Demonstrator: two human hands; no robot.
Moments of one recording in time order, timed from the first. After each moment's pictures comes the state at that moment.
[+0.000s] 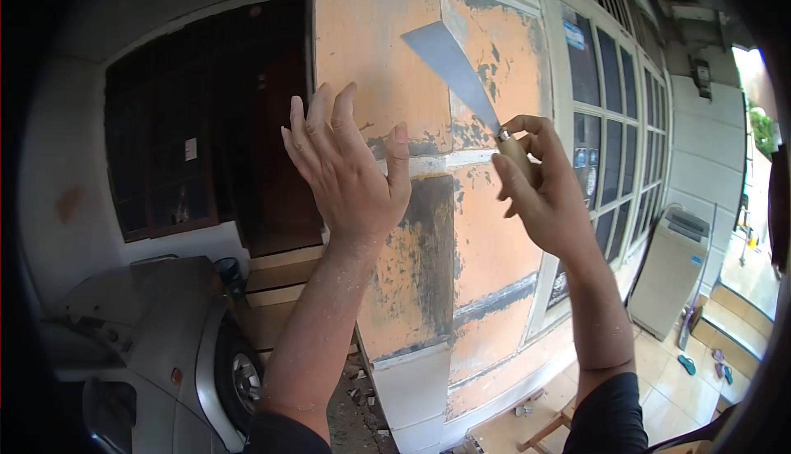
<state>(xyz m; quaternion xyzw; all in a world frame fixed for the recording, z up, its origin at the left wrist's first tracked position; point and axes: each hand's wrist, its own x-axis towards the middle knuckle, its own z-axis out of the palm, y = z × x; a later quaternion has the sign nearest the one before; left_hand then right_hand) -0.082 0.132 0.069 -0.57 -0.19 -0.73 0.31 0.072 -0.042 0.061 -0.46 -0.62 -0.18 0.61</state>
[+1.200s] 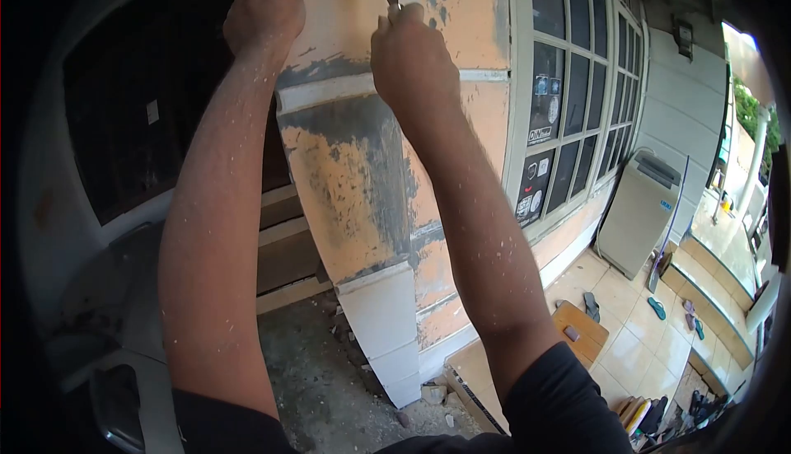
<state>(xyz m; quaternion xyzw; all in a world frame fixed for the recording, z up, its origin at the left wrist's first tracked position) -0.101 0.153 0.195 -0.62 -0.36 -0.68 0.15 0.006 0.012 0.100 -0.65 -0.46 -0.27 0.53</state>
